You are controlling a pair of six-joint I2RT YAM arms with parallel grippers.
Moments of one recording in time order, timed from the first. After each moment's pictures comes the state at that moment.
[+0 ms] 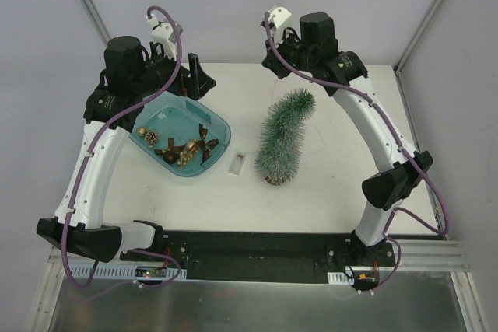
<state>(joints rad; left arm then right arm) -0.22 1.27 1.61 -0.65 0.49 -0.13 0.57 1.80 2.12 -0.74 -0.27 -0.26</state>
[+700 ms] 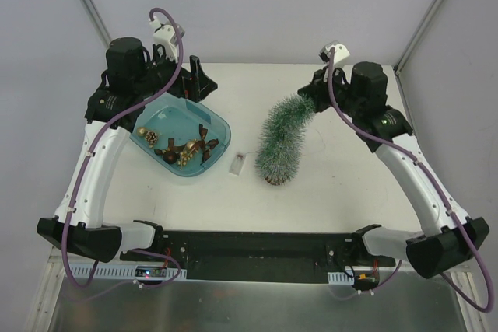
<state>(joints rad) -0.22 1.27 1.59 -0.65 0.52 -0.14 0.41 1.26 1.35 -0.40 -0.32 0.01</state>
